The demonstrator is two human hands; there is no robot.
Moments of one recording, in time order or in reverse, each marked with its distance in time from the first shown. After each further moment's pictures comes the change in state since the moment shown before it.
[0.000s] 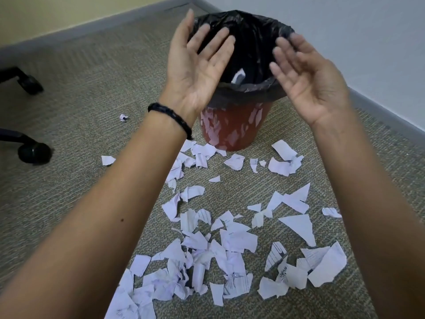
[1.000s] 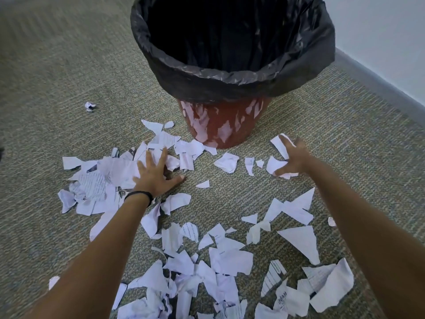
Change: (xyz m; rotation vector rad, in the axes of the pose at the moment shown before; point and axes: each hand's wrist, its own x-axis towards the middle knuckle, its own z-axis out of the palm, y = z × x) left_hand 0.020 -0.079 -0.302 2.124 0.228 -0.531; right_hand 0.073 0.116 -0.240 -1.986 -0.138 0.611
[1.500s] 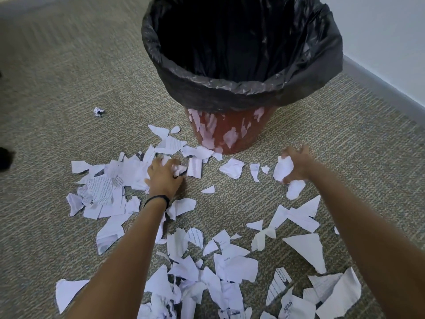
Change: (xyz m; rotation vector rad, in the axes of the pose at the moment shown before) left_hand -0.007 0.028 0.001 -0.183 0.249 -0.076; right_hand -0.002 -0.008 0.000 -0.055 0.004 0.022
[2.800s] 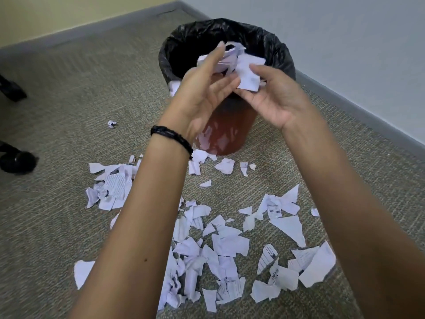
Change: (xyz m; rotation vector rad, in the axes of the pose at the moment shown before) left_hand -0.132 0.186 -0.197 -1.521 -0.333 0.280; right_hand -0.192 -0.150 -0.151 2.029 -0.090 -0.471
